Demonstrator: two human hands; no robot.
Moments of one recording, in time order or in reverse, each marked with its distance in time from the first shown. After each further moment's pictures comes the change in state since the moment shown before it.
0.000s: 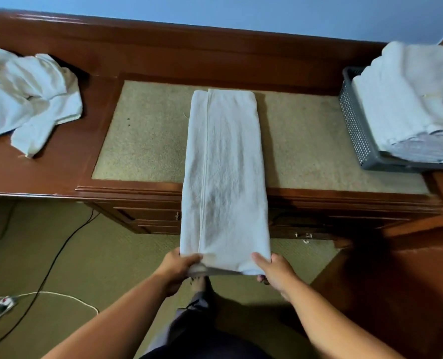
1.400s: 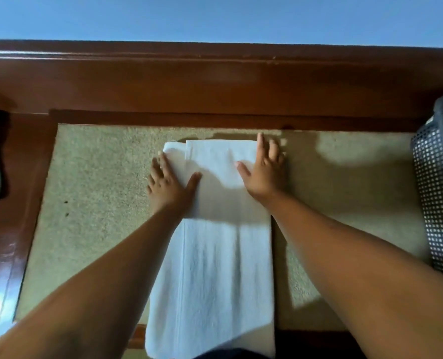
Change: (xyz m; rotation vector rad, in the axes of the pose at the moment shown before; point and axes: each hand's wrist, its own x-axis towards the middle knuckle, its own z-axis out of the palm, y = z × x) left_hand 0.295 0.406 0.088 0.942 0.580 0.416; right_hand 0.385 -0.400 -0.079 -0.708 0.362 -0.503
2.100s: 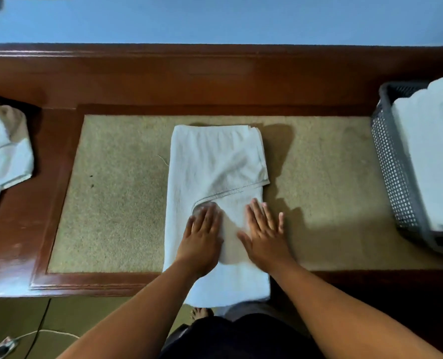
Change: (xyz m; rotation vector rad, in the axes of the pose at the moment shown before) left_hand -0.204 -0.071 0.025 0.406 -0.323 0.590; right_hand -0.250 0.061 0.052 -0.323 -0.074 -0.204
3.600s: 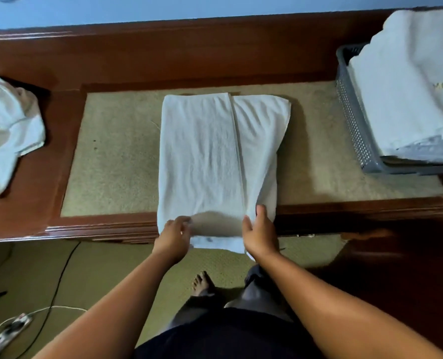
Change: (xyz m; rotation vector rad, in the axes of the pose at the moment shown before) left_hand -0.136 0.019 0.043 -0.544 0.021 -0.424; right_hand -0.154 -0.023 -0.021 0.724 0.040 0.435
